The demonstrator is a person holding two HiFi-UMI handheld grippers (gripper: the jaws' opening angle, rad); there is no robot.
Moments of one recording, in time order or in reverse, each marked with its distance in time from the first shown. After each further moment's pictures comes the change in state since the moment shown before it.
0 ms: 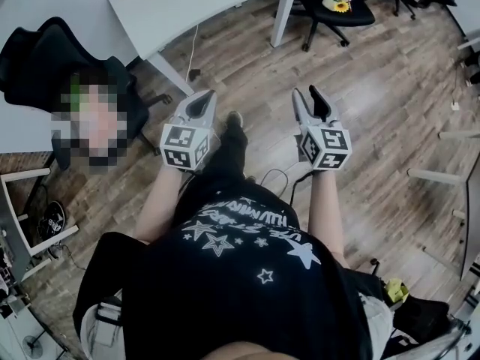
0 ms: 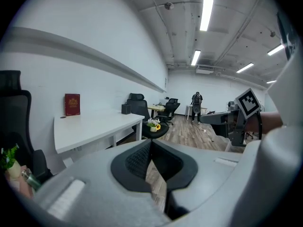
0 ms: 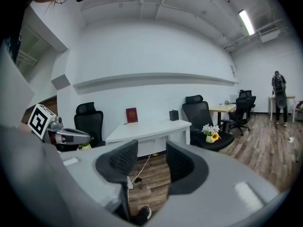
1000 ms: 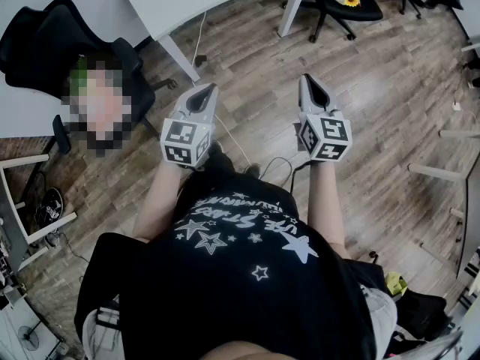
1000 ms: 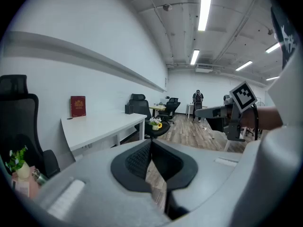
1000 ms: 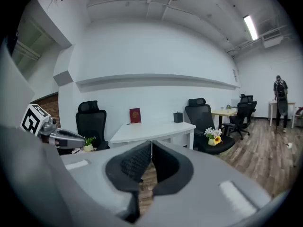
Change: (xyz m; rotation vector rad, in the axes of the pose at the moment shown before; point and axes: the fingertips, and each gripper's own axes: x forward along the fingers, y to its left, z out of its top) left arm -0.056 0.016 -0.012 0.030 -0.004 0.020; right arm -0.002 0.057 0.011 -0.040 -0.018 -0.005
